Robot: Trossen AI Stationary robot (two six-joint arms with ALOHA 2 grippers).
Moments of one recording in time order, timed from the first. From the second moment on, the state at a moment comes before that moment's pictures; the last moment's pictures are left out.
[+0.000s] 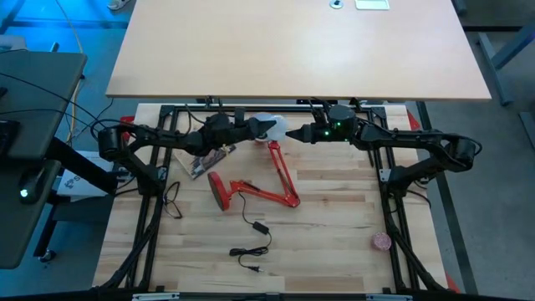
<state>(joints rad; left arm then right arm) 0.33 1.58 0.79 0.80 -0.03 -1.14 -0.43 1.34 0.74 0.32 -0.29 0.94</state>
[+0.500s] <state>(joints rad) 0.41 1.42 0.79 0.75 0.08 -1.06 -0.45 1.34 0.74 0.36 -0.37 0.91</state>
